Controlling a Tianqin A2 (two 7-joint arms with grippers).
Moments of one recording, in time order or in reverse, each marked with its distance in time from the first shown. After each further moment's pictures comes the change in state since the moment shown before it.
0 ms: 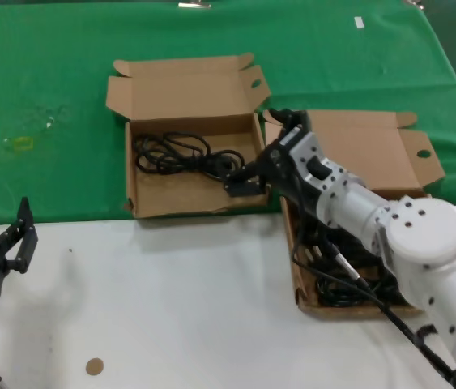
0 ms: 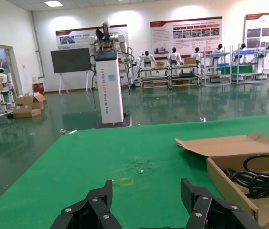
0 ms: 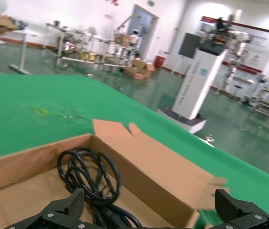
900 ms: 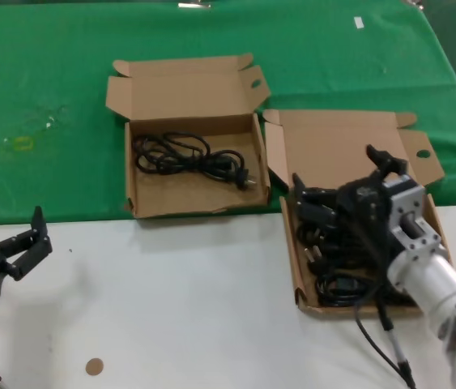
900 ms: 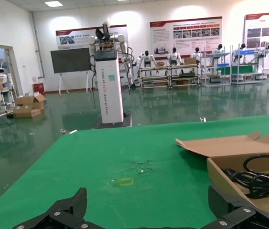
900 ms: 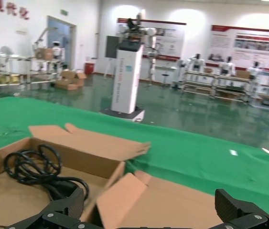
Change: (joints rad) left arm 0.000 0.000 0.000 0.000 0.000 0.000 0.000; right arm -0.429 0.071 0.173 0.404 0.165 0.230 0.086
